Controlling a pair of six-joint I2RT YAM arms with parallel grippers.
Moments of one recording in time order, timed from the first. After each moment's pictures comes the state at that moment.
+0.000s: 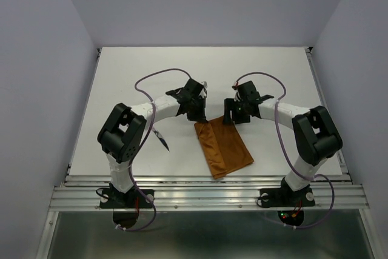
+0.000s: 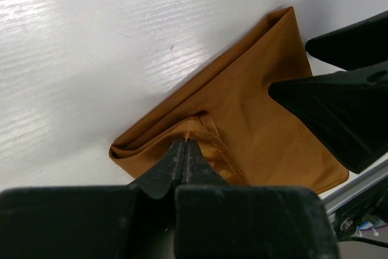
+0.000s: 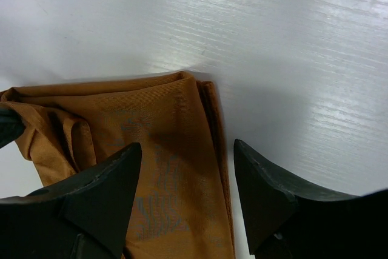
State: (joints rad) left arm -0.67 1.86 1.25 -0.38 0.17 -0.56; right arm 0.42 1.72 1.01 -0.31 -0.19 0.37
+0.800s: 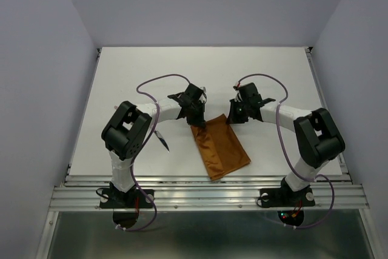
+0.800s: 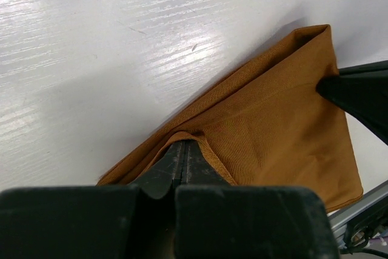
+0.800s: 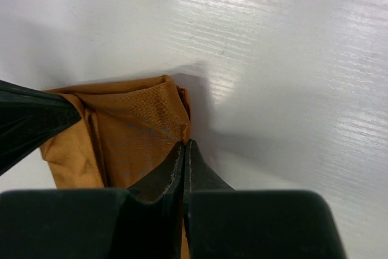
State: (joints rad) left arm -0.67 1.89 1.18 -0.31 0.17 -0.59; right arm 0.42 1.70 0.95 -0.21 -0.24 0.42
